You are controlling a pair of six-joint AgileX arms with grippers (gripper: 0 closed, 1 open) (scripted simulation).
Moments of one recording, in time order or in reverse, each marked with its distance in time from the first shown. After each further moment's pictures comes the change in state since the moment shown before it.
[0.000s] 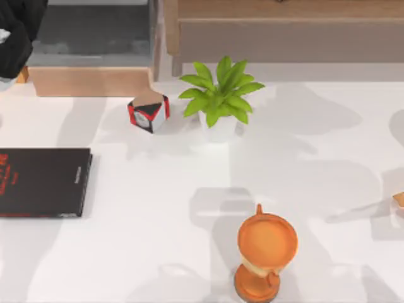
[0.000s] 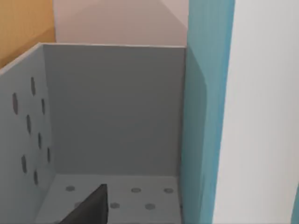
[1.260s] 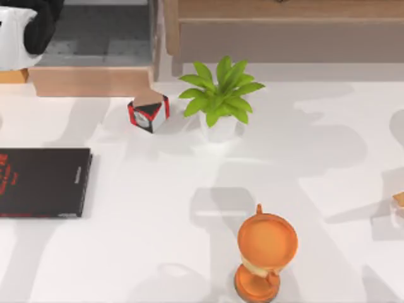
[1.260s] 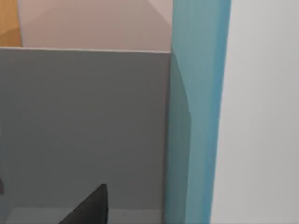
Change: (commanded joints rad) left arm -0.001 0.208 0.219 -0.006 0.003 -0.001; right arm 0.000 0.000 0.000 0.000 0.000 0.000
